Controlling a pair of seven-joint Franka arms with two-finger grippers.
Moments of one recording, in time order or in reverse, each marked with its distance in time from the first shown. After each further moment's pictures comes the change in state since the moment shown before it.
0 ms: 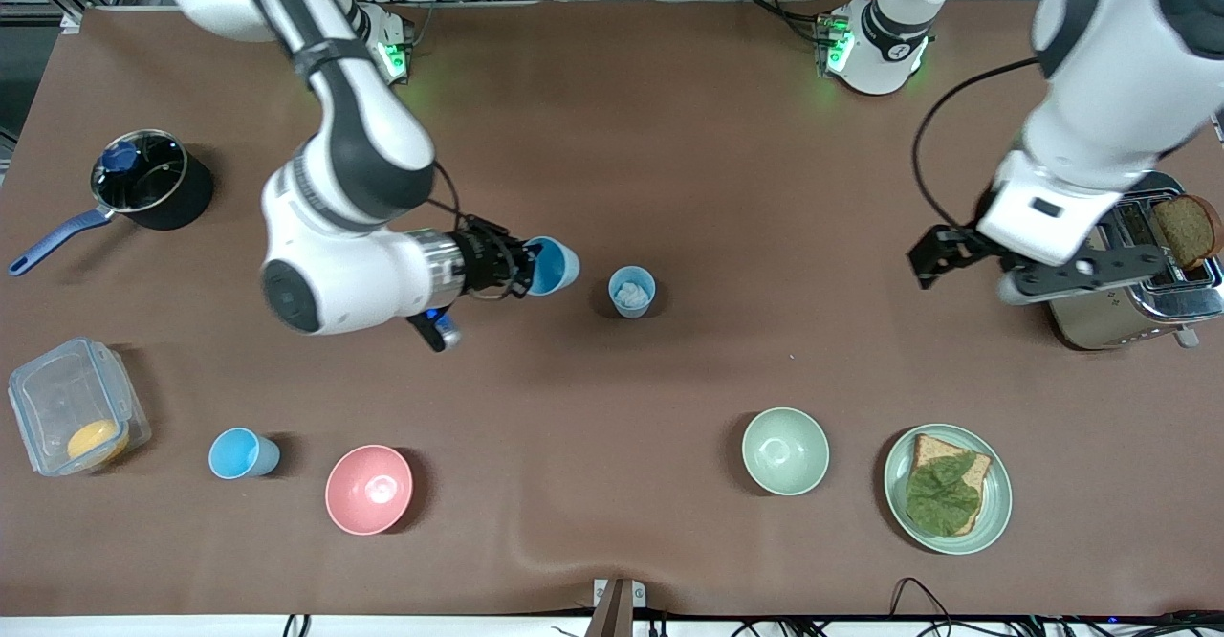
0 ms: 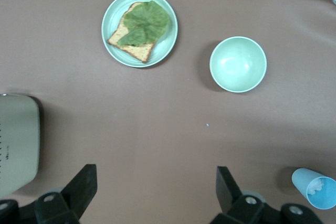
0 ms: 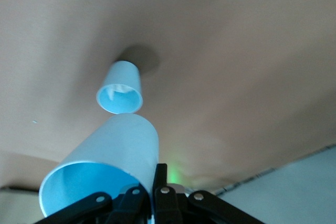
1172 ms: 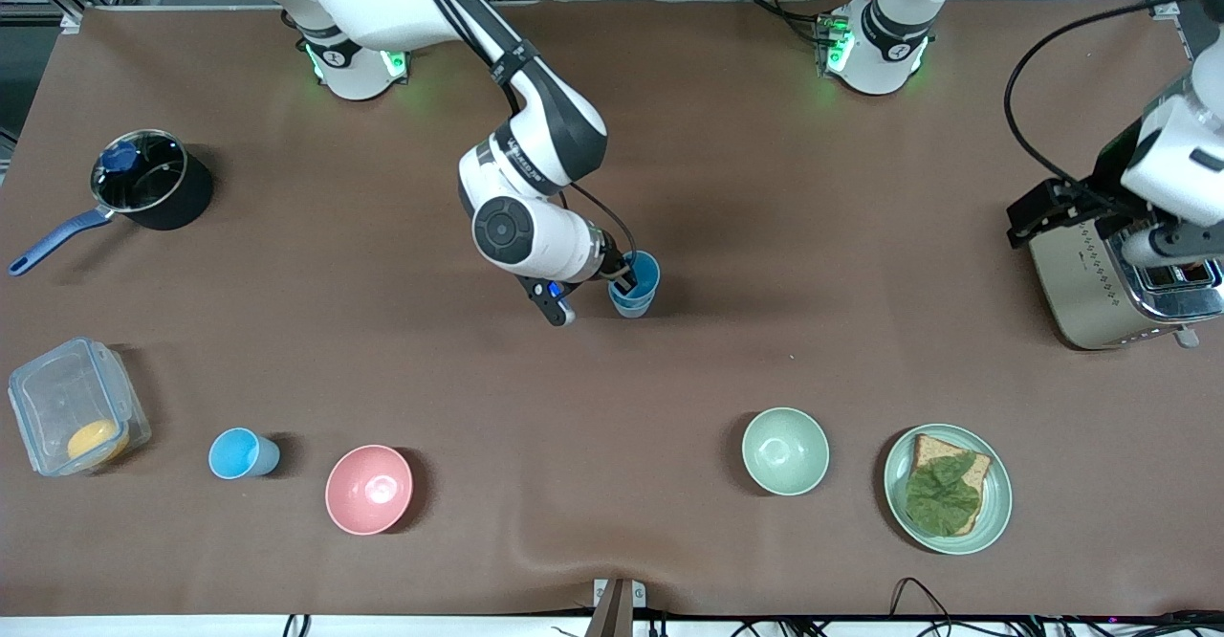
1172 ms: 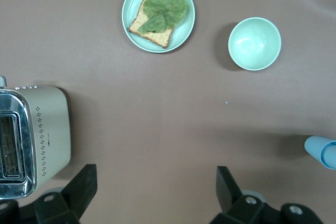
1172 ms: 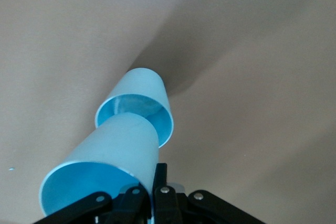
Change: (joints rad) left arm 0.114 -0.065 -0.004 0.068 -0.069 -0.166 0.212; right arm 0.247 0.117 -0.003 -0.100 -0.124 0.401 0.157
